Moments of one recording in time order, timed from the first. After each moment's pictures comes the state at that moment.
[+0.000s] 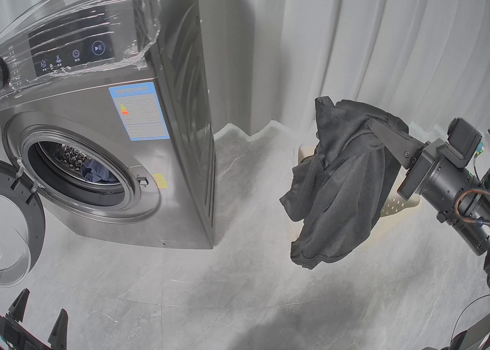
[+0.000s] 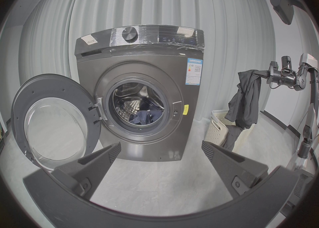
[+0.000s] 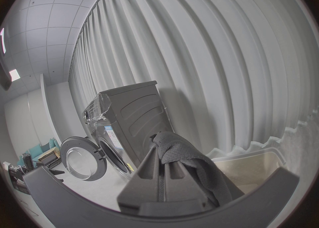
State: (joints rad) left arm 0.00 0.02 -0.02 0.01 -0.03 -0.02; right arm 0.69 1.40 -0.52 -1.11 -0.09 0.13
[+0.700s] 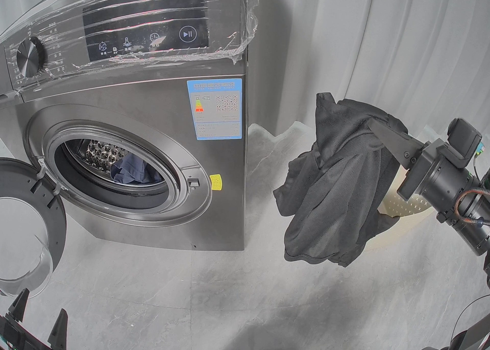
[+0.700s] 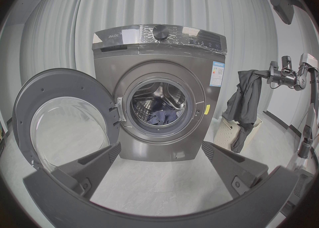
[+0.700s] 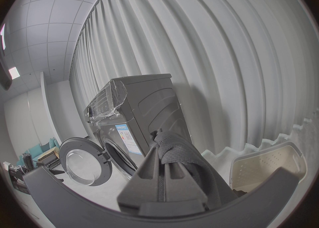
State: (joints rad) left arm 0.00 0.02 -0.02 0.01 -0.03 -0.02; right arm 0.69 1.40 -0.52 -1.11 -0.09 0.13
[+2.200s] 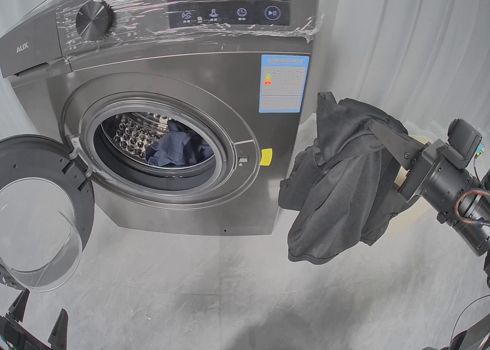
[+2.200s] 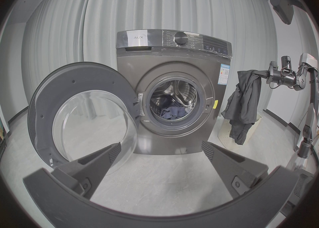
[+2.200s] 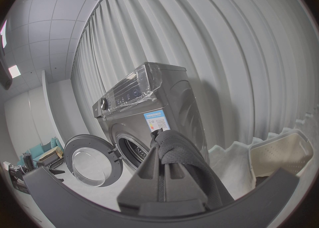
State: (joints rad) left arm 0.00 0.02 -0.02 0.01 -0.03 -0.02; right arm 0.69 1.40 -0.51 -1.11 -0.09 0.13
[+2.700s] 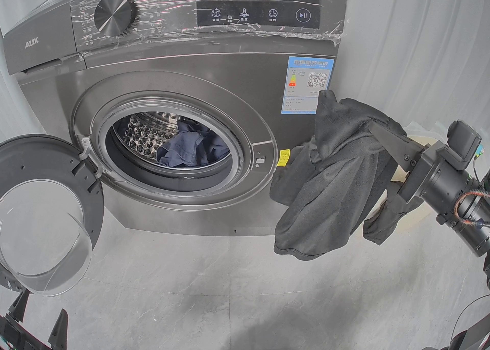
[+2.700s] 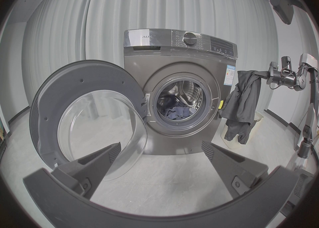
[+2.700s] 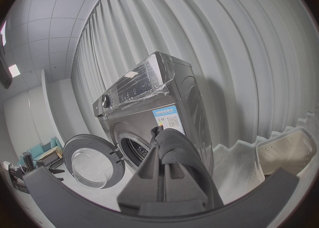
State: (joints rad) left arm 0.00 0.02 -0.02 0.01 -0.03 -0.02; right arm 0.69 1.40 -0.51 -1.11 -0.09 0.13
